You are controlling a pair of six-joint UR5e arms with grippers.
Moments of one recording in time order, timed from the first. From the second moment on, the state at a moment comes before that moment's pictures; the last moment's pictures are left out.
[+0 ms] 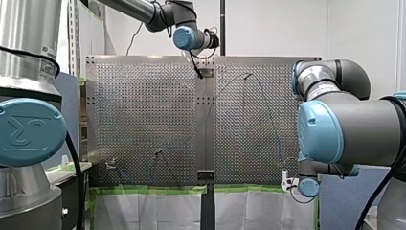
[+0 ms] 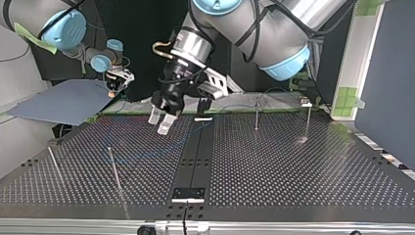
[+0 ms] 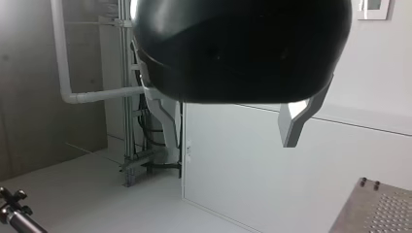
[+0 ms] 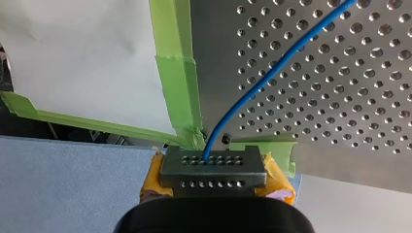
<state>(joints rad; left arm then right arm) -0.70 -1.66 -1.56 -2.75 -1.79 -2.07 1.61 -0.39 1.53 -0.85 1.57 1.54</state>
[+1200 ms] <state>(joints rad) -0.66 -1.66 -1.93 -2.37 -1.92 -1.97 1.61 -0.39 1.53 -0.85 1.57 1.54</state>
